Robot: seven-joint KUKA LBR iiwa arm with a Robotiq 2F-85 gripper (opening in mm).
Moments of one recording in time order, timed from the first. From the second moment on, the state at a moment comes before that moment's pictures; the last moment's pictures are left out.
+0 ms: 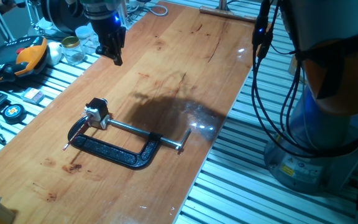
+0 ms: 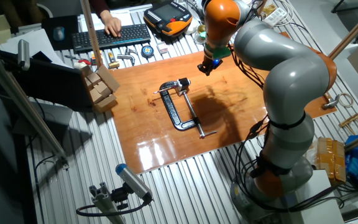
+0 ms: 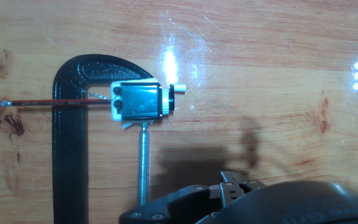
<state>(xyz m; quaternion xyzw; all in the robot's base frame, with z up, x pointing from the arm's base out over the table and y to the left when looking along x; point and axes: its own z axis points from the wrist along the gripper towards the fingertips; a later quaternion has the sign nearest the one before) 0.574 0.046 0.220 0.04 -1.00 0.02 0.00</state>
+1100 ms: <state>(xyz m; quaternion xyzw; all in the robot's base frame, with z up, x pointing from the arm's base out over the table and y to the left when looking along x) 0.575 0.048 0.220 0.04 -1.00 0.02 0.00</state>
